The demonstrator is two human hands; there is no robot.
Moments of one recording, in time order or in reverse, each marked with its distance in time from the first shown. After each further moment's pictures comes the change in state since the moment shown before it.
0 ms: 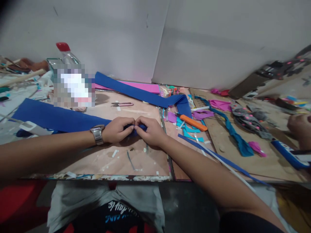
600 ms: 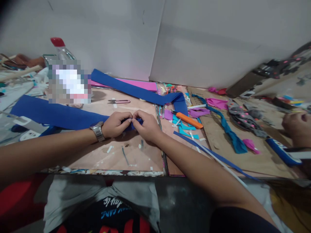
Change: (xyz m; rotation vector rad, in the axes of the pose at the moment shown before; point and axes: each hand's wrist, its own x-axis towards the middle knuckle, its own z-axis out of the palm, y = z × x) left_hand 0.007 0.003 0.010 0.008 0.141 -0.026; right_hand 0.000 -0.002 0.002 0.022 0.100 0.119
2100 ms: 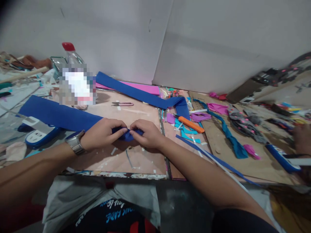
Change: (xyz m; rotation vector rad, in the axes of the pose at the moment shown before) left_hand -0.038 0.037 -0.046 0.121 -0.134 -0.162; right_hand -0.004 -0.009 -0.001 -0.036 -0.196 -0.314
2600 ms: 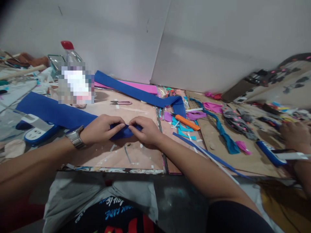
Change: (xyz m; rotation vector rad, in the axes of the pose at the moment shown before) left_hand 0.002 -0.005 -0.004 0.009 0.015 0.061; right_hand 0.000 -0.002 0.000 -0.027 0.055 0.042
